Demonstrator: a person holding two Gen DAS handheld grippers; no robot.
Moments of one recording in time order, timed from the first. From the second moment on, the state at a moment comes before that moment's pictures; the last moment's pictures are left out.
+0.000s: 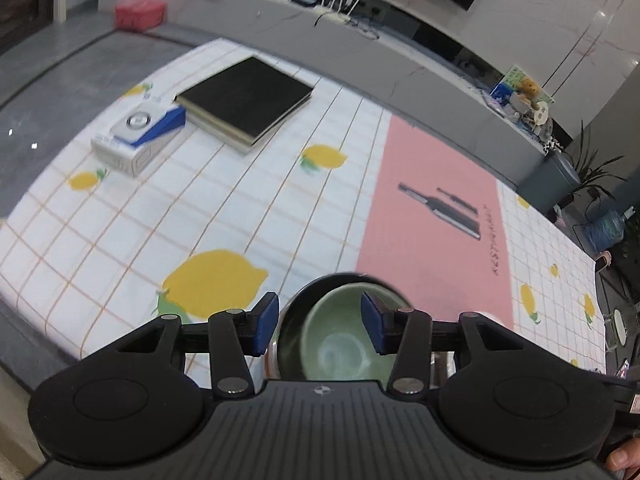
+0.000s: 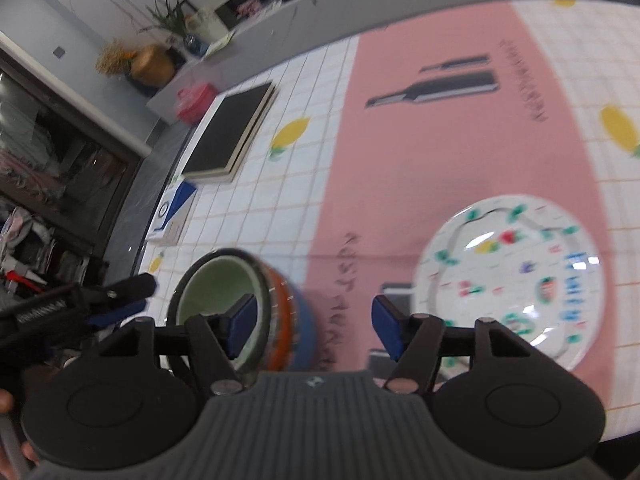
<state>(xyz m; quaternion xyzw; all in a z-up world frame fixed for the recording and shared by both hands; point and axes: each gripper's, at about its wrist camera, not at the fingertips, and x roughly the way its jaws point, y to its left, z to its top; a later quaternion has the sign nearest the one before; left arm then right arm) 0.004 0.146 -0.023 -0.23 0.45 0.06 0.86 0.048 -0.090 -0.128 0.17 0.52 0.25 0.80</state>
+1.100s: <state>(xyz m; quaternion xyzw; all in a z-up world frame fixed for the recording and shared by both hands) 0.020 0.163 -0.102 -0.32 0.51 0.05 0.80 0.065 -0.057 -0.197 0.28 0.61 0.23 0.70</state>
